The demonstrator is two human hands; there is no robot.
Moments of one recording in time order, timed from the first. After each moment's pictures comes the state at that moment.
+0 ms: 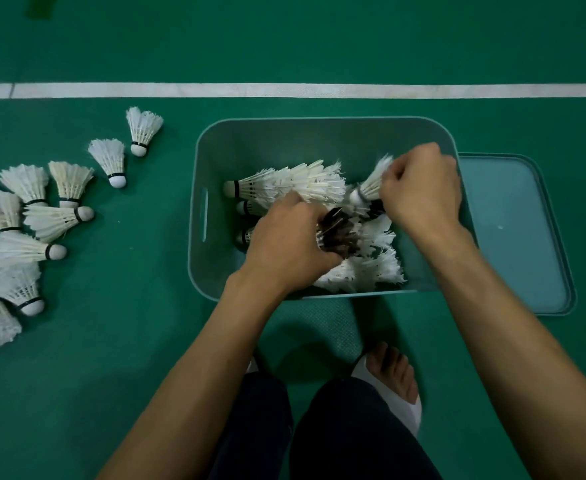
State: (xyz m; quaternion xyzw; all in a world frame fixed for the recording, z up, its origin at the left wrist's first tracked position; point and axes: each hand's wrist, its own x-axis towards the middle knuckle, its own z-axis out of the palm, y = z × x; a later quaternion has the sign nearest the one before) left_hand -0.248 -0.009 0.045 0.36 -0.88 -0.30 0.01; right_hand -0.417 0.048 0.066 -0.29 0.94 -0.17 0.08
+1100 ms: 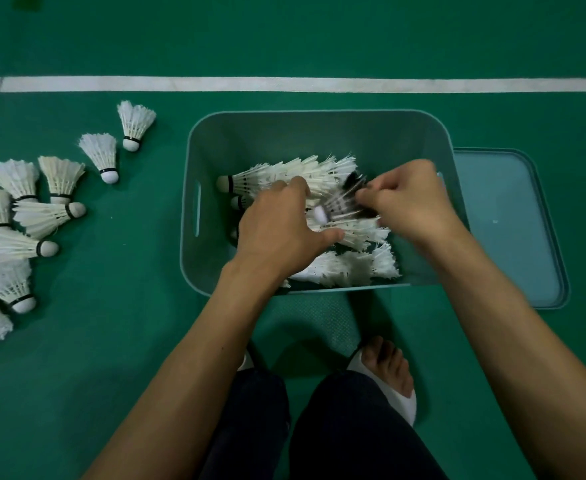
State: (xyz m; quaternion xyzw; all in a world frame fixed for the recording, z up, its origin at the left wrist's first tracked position) left_hand -0.254 -0.012 0.049 0.43 -0.86 -0.29 0.01; right_hand -0.406 0.067 0.070 -0.25 0.88 -0.28 0.28
